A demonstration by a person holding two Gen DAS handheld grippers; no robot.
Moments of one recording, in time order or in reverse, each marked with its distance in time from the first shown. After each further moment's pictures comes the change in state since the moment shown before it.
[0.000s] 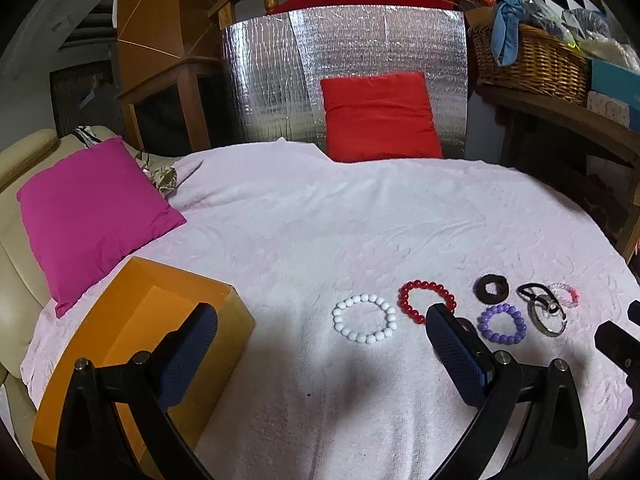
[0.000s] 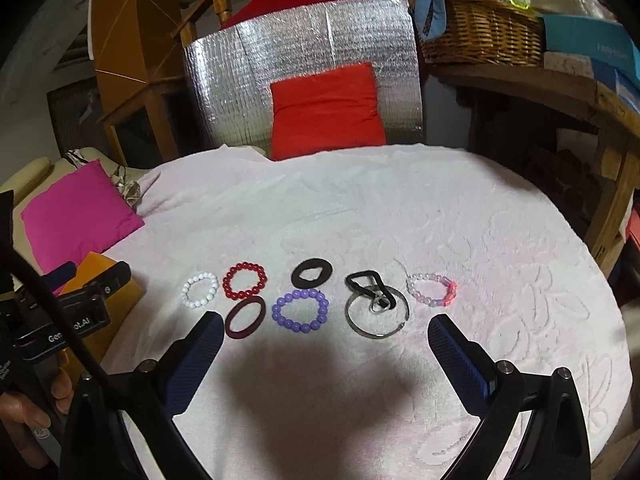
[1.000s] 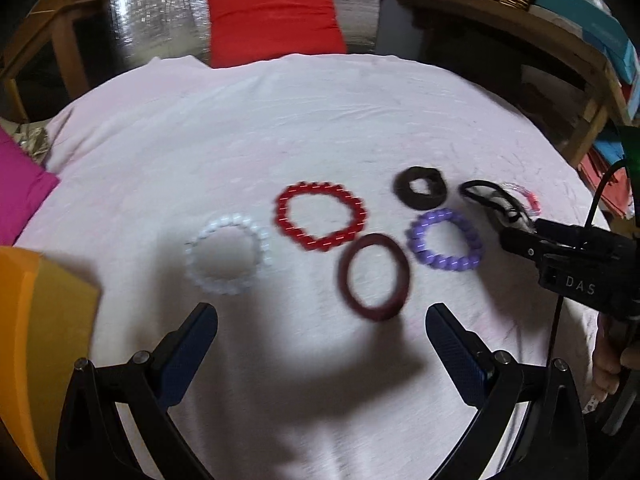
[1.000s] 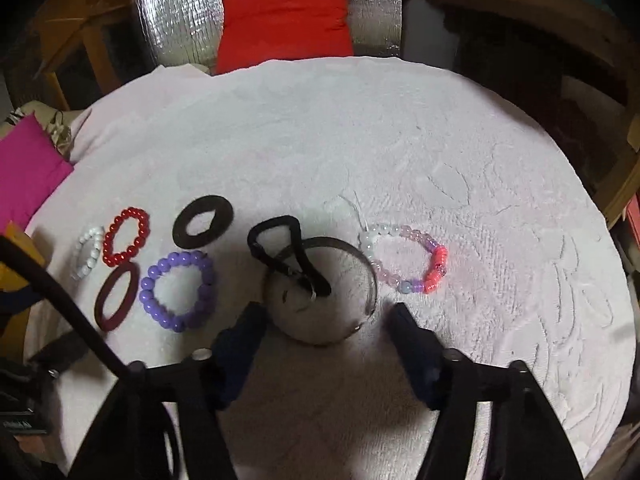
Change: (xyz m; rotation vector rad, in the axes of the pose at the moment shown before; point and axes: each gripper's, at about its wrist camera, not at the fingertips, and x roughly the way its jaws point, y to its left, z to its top) left arm 0.078 -0.068 -0.024 0.170 0.352 -0.324; right arm 0.106 -0.043 -0.006 0.044 0.296 -0.061
